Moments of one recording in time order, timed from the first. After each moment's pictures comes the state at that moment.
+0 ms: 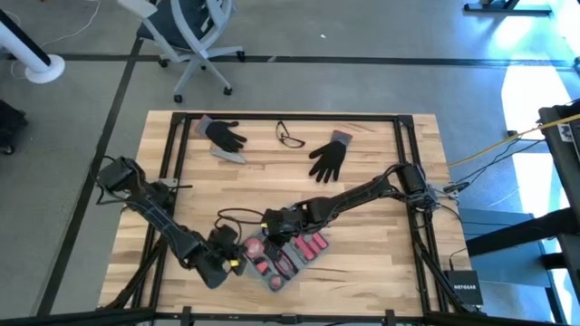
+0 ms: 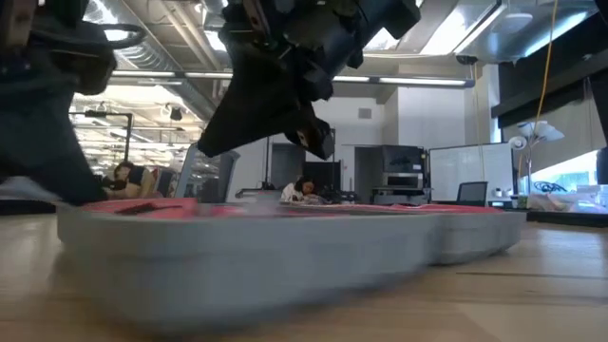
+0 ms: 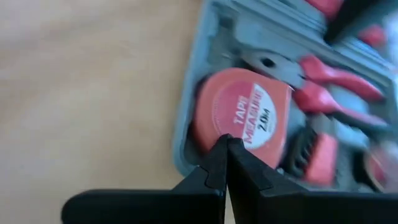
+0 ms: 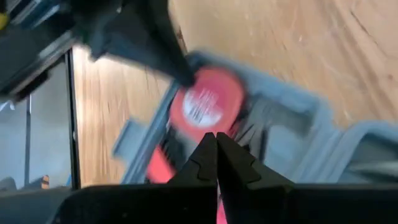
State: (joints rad) left arm -0.76 1.73 0.79 -0.29 -0.64 -1.64; right arm 0.24 2.12 1.52 -0.22 -0.10 0.70
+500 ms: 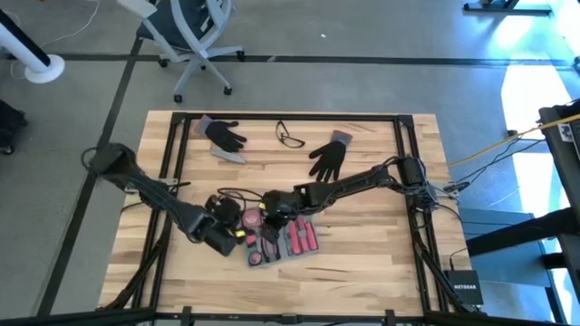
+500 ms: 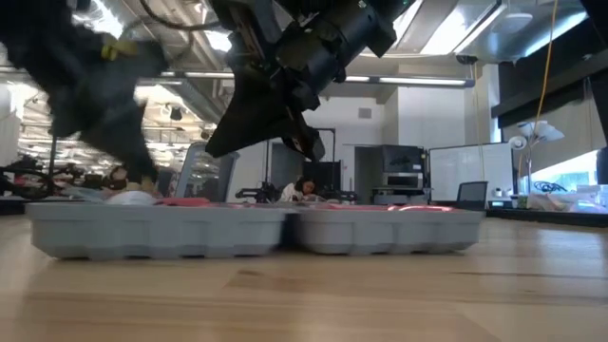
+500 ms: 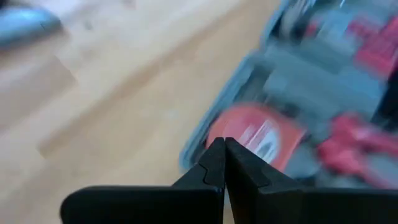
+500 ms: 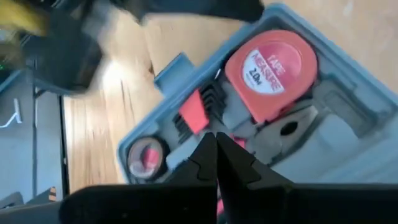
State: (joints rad) left arm -0.55 1.52 0.77 -0.55 -0.73 -1.27; right arm 0.15 2.10 1.52 -0.22 -0.17 0.66
